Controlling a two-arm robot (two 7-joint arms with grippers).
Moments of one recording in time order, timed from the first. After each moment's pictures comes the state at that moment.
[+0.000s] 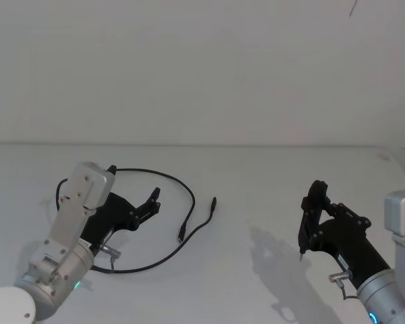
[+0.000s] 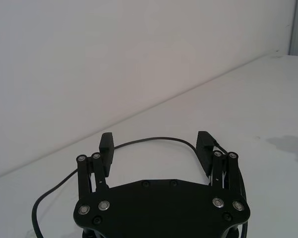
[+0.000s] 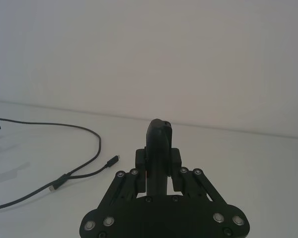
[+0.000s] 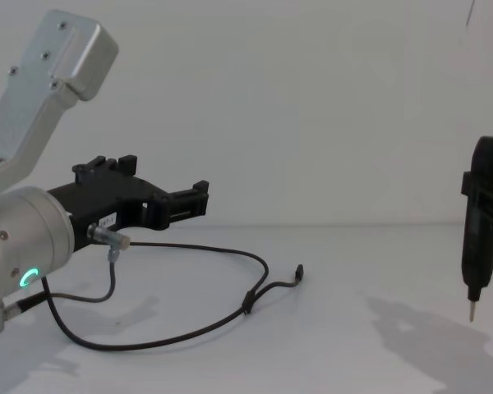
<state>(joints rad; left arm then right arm) -0.24 0.38 0.45 -1.63 -0.20 0.01 -0.01 -0.01 0.34 -0.23 -1.77 0.29 0.03 0.07</state>
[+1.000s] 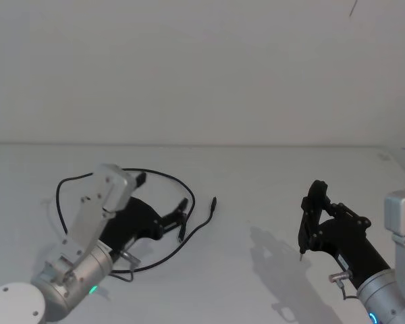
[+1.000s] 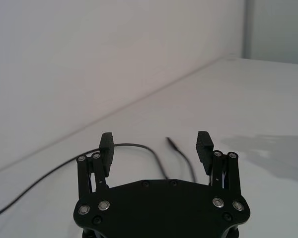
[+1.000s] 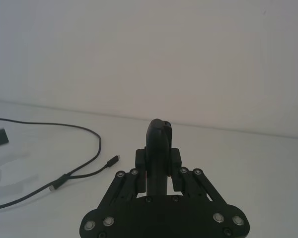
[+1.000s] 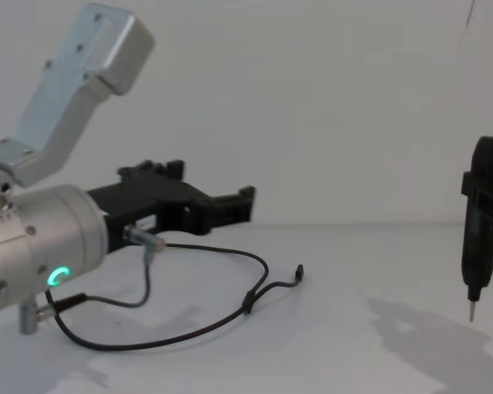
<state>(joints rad) -0.26 0.38 0.48 -1.64 -0.24 0.04 -0.12 -0.01 0.34 -0.23 -1.77 0.29 0.03 0.07</state>
